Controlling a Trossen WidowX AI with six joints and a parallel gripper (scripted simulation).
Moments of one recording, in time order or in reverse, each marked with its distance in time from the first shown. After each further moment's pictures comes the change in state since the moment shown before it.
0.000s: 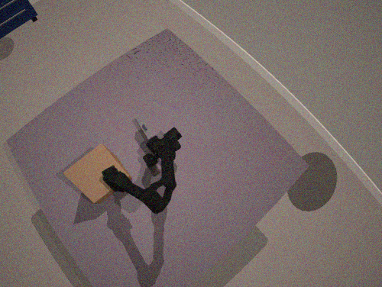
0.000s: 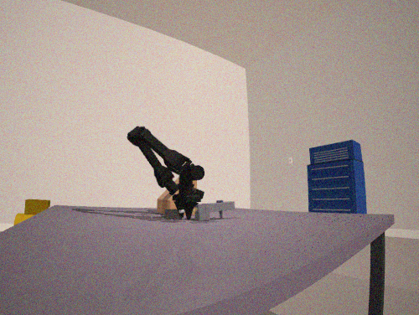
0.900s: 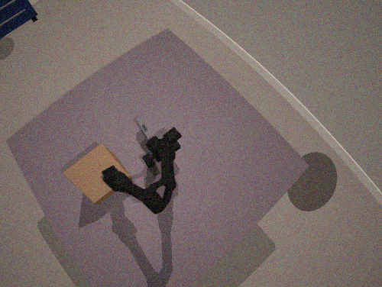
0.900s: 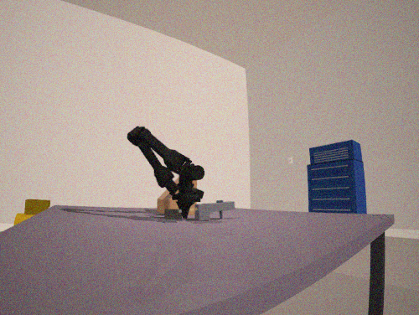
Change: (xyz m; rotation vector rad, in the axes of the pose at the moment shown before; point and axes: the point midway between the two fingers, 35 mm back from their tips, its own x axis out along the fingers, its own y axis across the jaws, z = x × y) arm -0.001 0.002 -0.001 -0.003 0.001 0.007
